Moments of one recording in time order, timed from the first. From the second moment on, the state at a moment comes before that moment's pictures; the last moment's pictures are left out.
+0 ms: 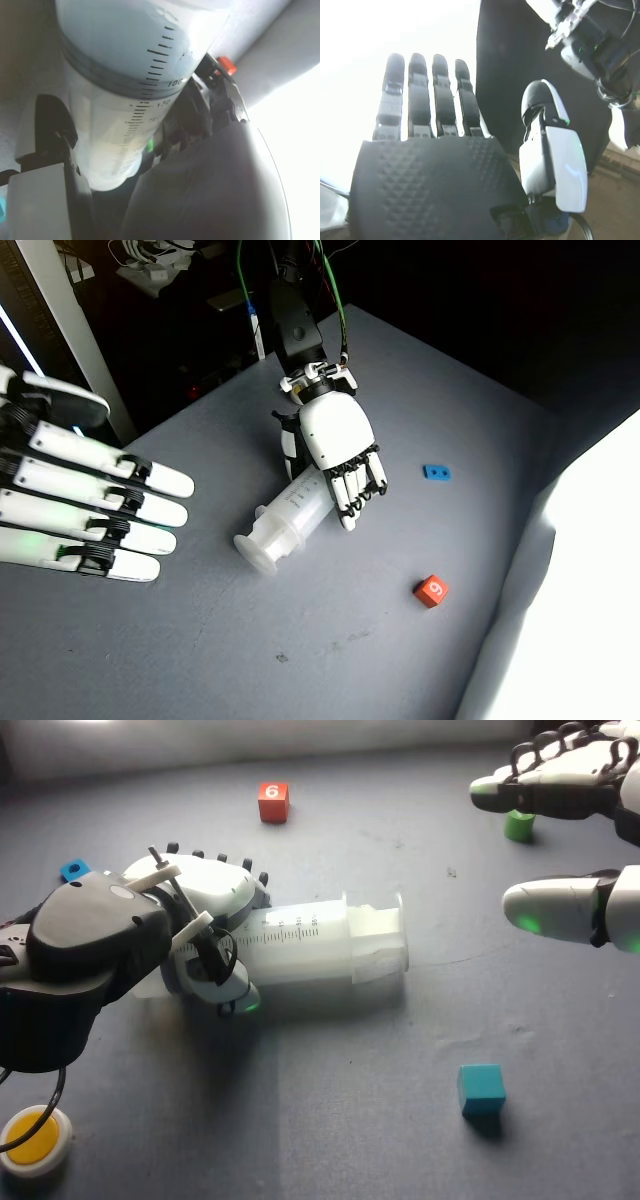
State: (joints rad) left arm 0.61 -1.19 1.09 -1.45 -0.56 2.29; right arm -0.37 -0.59 0.61 0.34 0.44 -1.15
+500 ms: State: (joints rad) left arm 0.59 -1.19 1.09 -1.48 -0.54 2.27; right arm -0.38 -0.59 0.63 0.43 0.47 -1.16
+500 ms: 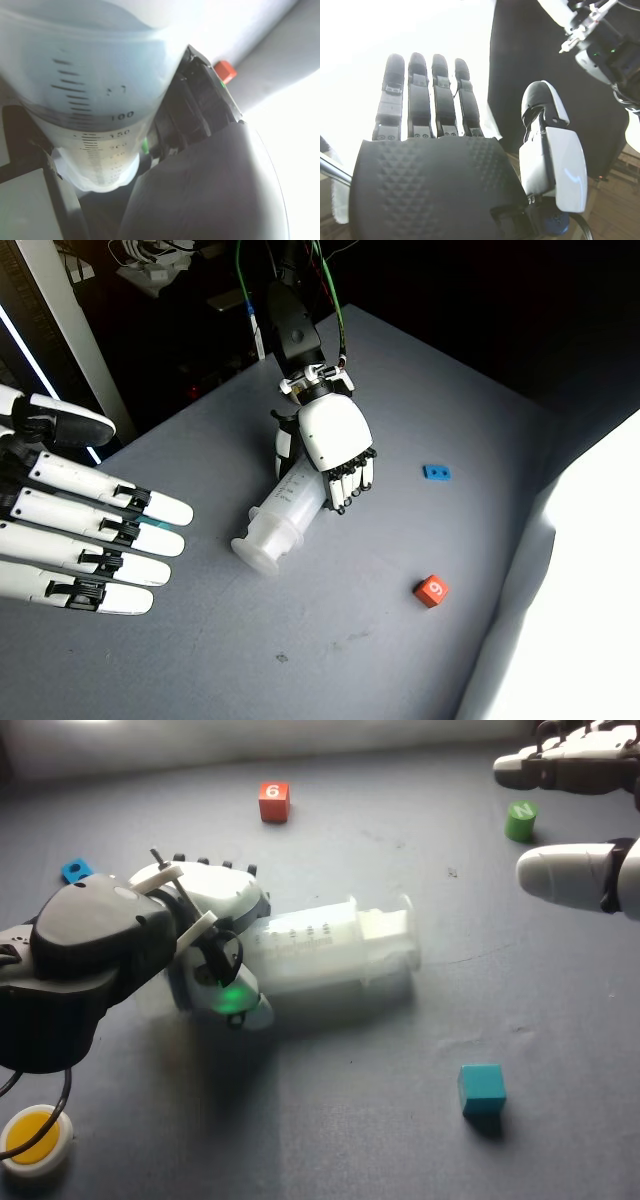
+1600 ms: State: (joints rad) left arm 0.33 -1.03 0.96 -1.74 -0.48 2.45; right arm -0.31 -0.69 0.73 0.40 0.53 -1.12
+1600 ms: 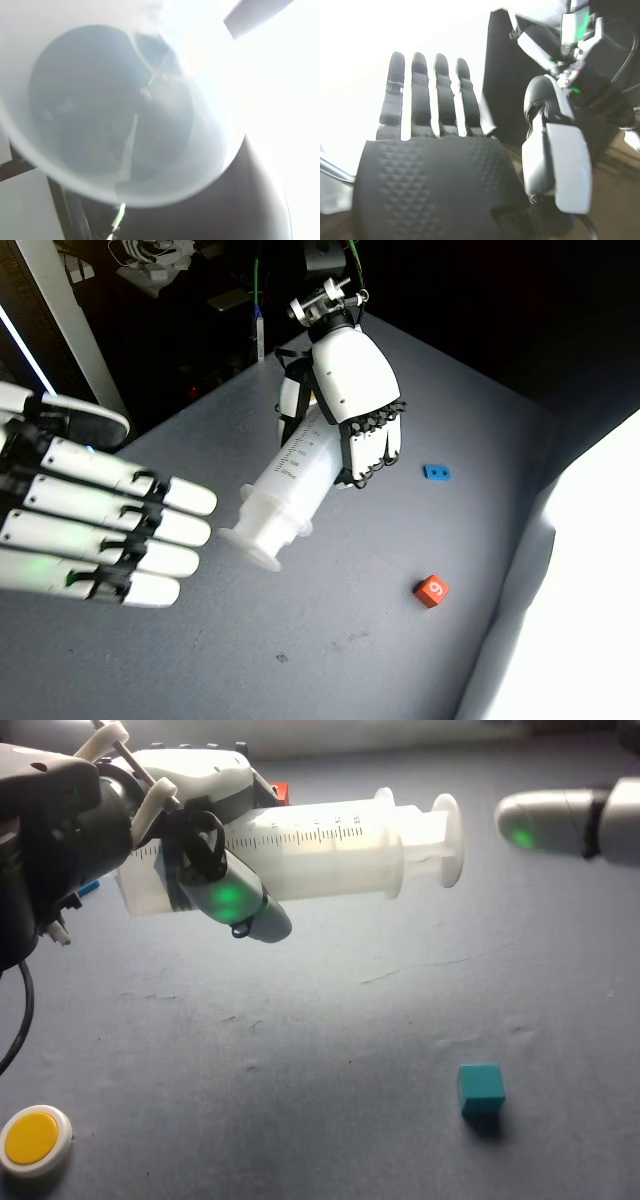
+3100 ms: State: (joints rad) left arm 0.28 -1.00 0.95 -1.83 -0.50 2.46; right arm -0.38 -1.02 0.98 0.53 0.53 -1.12
